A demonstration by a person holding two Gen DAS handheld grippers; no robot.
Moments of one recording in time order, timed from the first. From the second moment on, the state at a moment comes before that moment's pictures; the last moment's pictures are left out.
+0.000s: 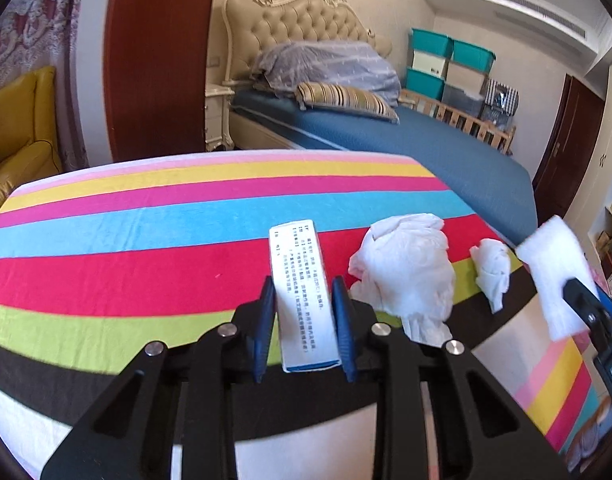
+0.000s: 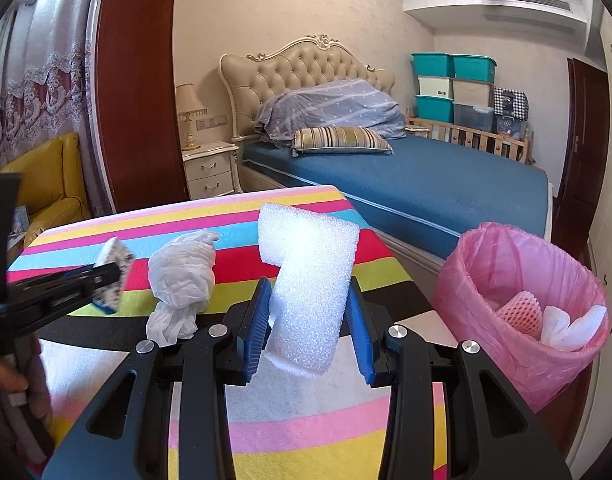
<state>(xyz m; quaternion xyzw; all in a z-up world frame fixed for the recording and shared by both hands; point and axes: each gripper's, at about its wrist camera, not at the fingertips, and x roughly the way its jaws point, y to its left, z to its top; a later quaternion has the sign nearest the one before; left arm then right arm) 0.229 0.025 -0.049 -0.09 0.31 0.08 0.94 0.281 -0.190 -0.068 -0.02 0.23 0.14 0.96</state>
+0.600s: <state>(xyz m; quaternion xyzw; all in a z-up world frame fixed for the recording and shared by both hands) 0.172 -0.012 -0.044 -0.02 0.26 0.07 0.96 0.275 -0.191 -0.064 -0.02 0.21 0.15 0.97</state>
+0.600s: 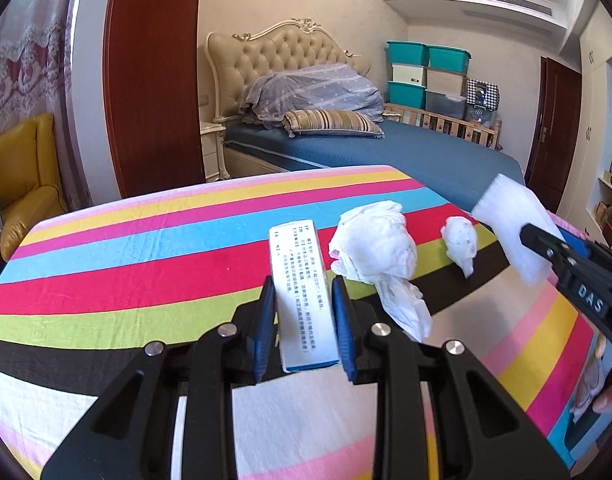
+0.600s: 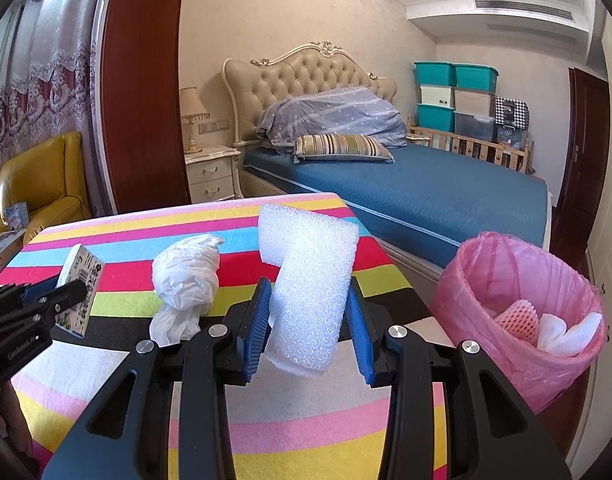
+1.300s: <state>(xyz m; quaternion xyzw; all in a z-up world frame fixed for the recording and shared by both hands) 0.147 -0.072 -0.033 0.02 0.22 0.00 0.98 0.241 -0.259 -0.050 0.01 0.18 0.15 0.97</state>
